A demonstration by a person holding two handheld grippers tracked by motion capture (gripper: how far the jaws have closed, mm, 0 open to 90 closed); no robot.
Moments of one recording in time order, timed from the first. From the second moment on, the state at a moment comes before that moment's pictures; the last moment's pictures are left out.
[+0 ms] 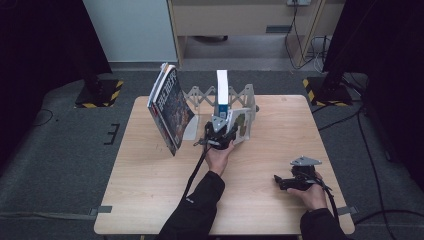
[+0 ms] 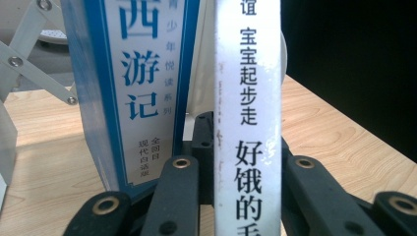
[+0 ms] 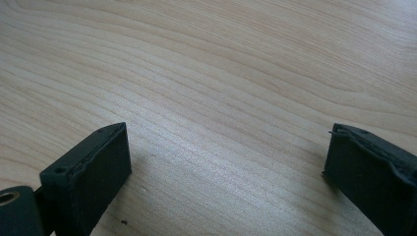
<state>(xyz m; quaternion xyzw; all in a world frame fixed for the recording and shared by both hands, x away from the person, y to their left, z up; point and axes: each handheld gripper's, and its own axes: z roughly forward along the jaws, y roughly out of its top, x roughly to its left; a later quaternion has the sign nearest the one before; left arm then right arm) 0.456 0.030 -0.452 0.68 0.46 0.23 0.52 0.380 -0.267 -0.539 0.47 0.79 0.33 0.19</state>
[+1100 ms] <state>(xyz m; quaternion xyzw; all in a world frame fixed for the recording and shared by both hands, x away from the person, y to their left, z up) 0.436 0.025 -0.484 0.71 0.45 0.23 0.49 0.379 -0.266 -0.539 0.47 0.79 0.33 0.19</state>
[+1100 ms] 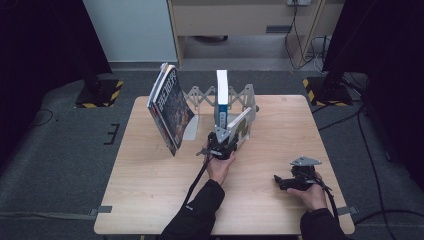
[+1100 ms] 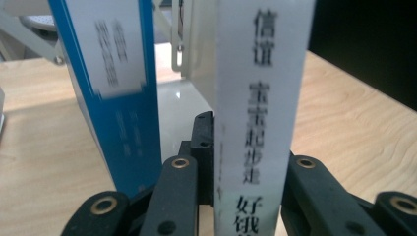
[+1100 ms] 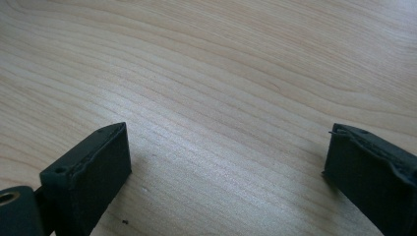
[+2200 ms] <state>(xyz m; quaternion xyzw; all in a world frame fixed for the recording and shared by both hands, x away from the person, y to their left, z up) 0.421 0.033 -0.512 0.72 0.44 0.21 0.49 0.380 -0.266 -0.539 0.47 0.79 0.33 0.19</state>
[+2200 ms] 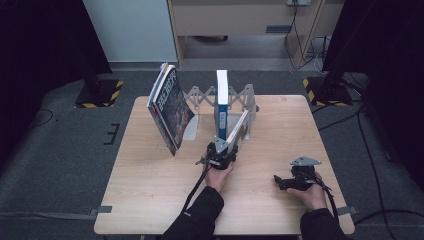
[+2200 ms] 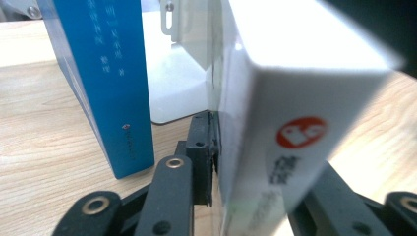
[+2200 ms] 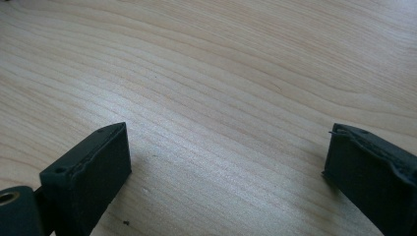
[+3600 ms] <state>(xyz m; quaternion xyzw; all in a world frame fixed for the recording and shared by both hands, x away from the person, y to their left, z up) 0.422 0.029 -0.503 0.73 0.40 0.20 0.52 0.380 -0.265 -0.539 0.47 0.80 0.33 0.19</state>
